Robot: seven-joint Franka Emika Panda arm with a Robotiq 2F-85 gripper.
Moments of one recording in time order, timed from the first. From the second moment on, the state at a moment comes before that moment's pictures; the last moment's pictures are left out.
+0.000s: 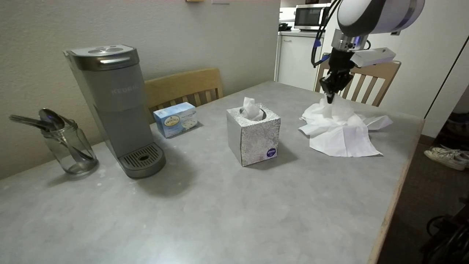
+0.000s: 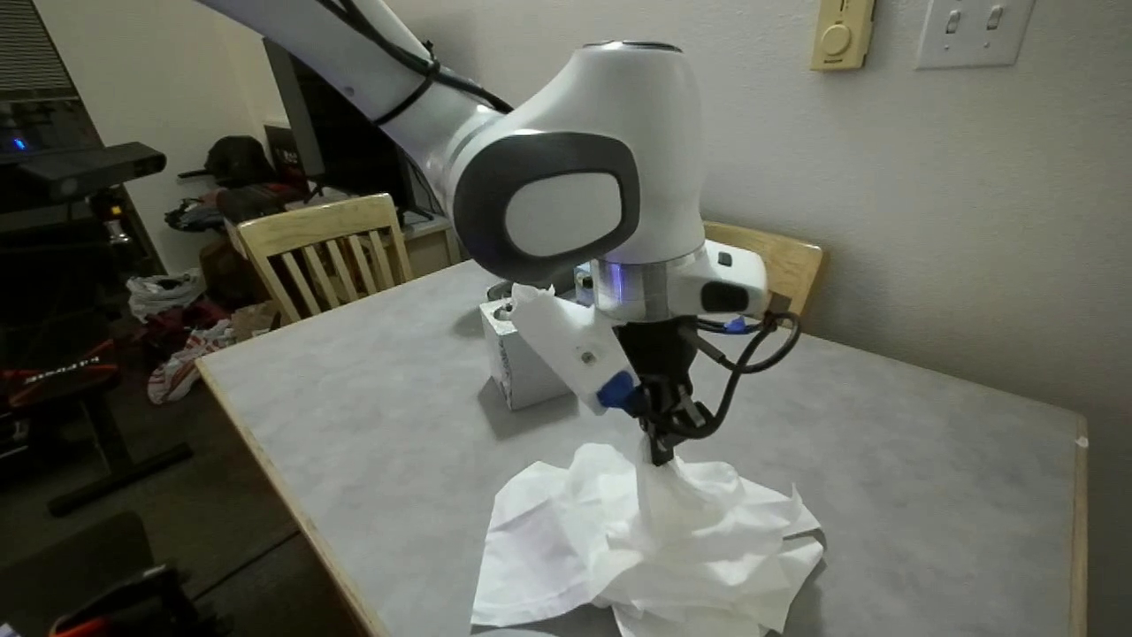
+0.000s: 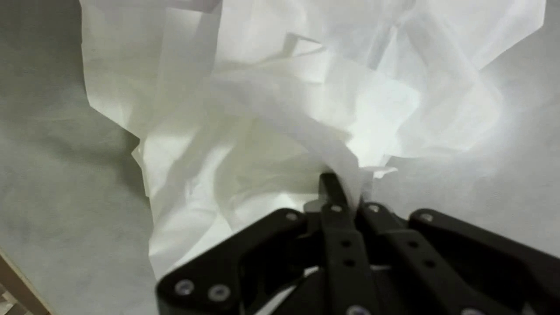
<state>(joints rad) -0.26 0.45 -0.13 -2.02 0.08 2.57 -0.14</state>
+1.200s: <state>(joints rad) -0.06 0.16 -0.10 -2.01 -0.08 2.58 0.08</state>
